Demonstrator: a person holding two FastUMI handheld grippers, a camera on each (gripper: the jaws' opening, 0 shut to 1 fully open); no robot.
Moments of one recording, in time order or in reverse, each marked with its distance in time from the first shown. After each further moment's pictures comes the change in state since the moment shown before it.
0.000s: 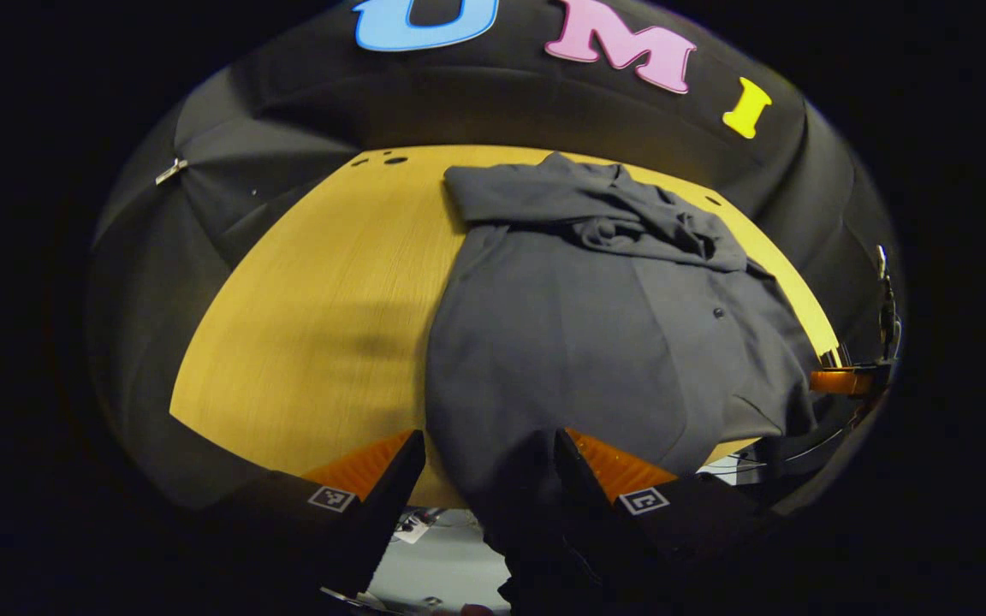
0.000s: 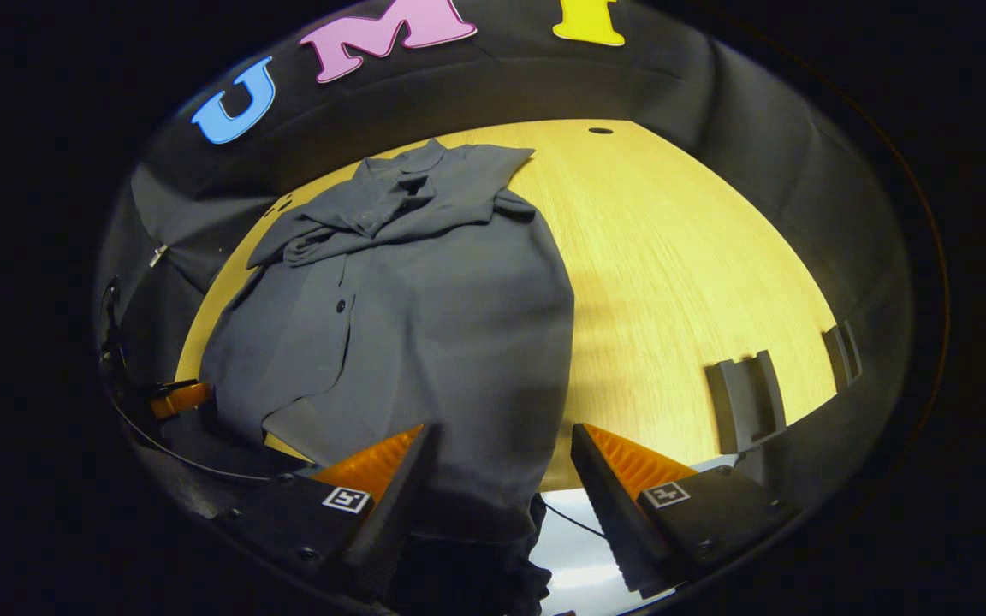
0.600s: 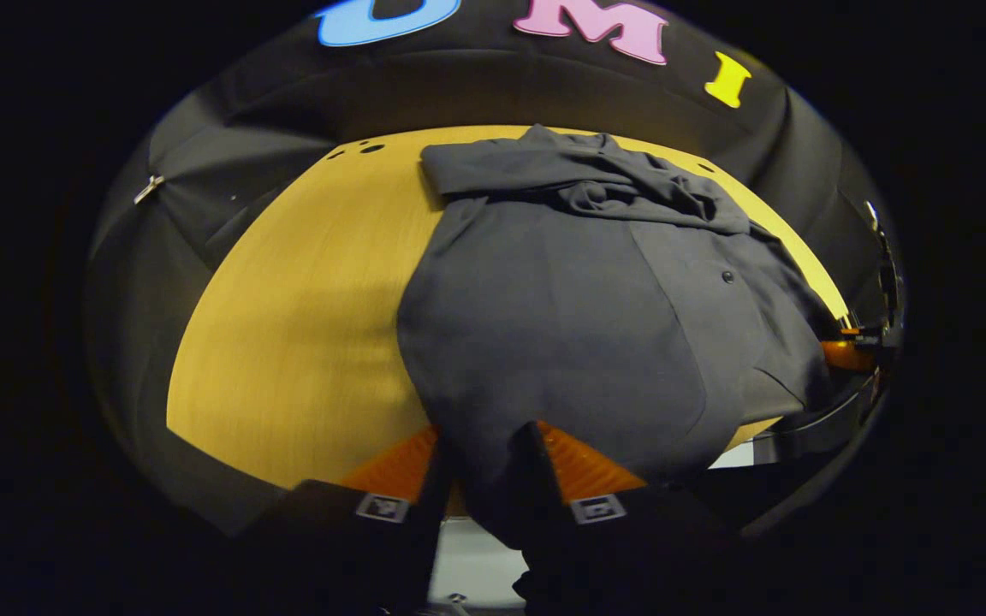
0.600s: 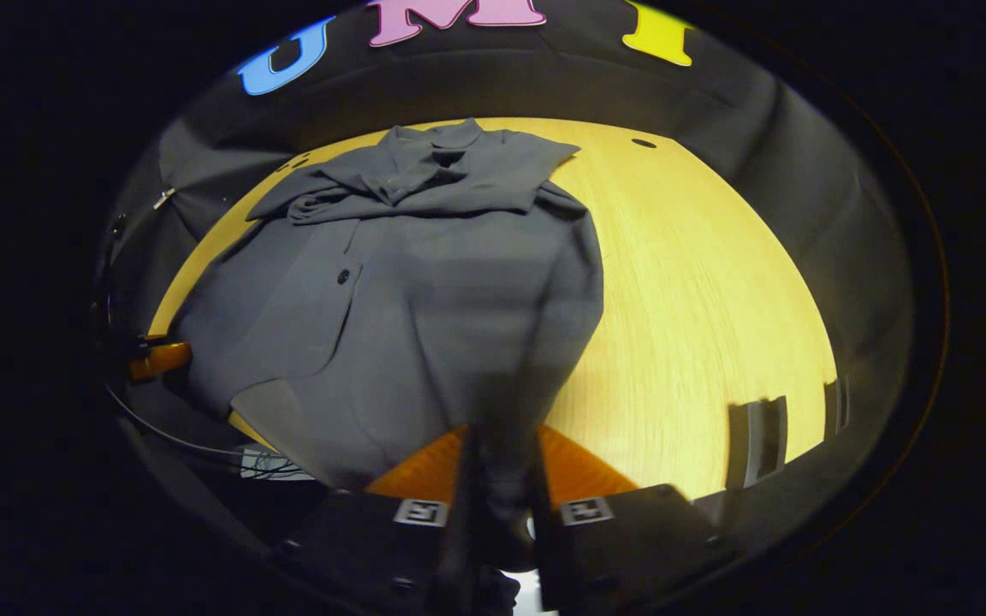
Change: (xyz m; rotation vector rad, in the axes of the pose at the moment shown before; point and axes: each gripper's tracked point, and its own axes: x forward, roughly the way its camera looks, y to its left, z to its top) left arm 0.018 -0.019 0.004 0.136 0.018 -0.047; right arm 0.023 0.023 0.005 -0.159 0.018 -0.003
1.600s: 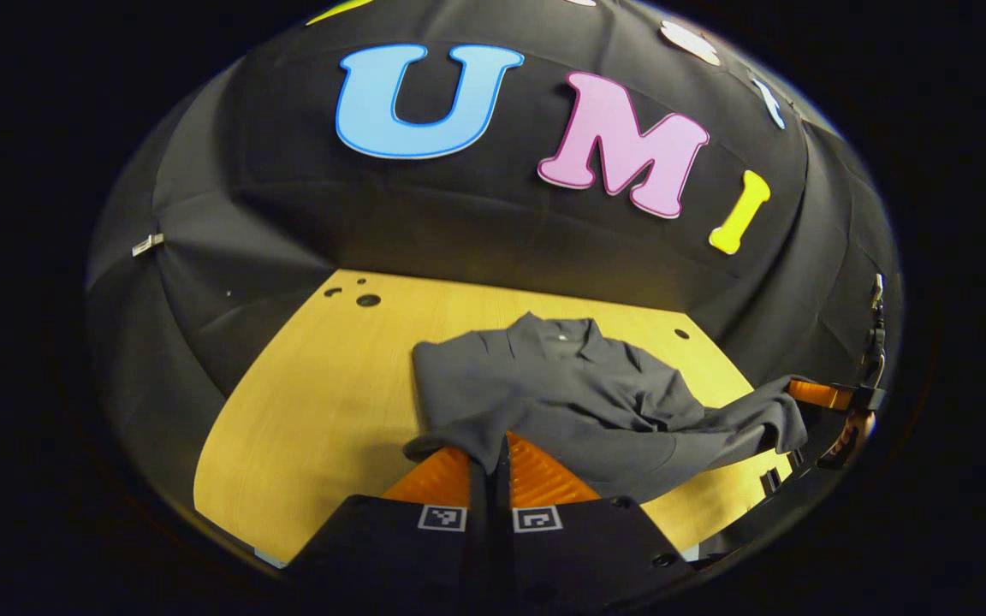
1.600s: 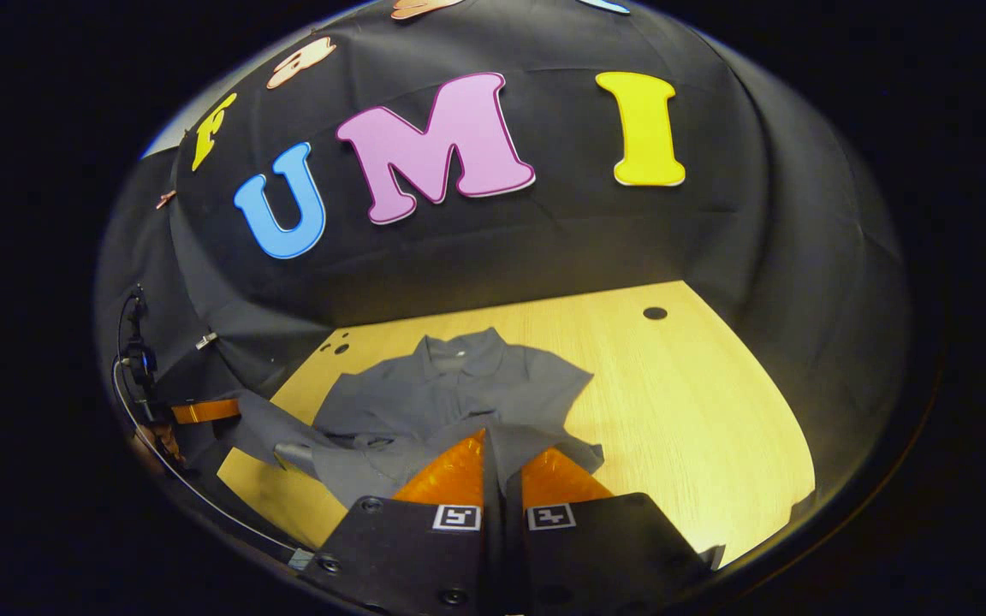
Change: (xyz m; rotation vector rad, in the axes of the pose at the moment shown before) left arm -0.081 0.022 0.250 -0.146 -0.444 -0.055; right arm -0.093 -0.006 0.260 0.102 -0.530 0.122
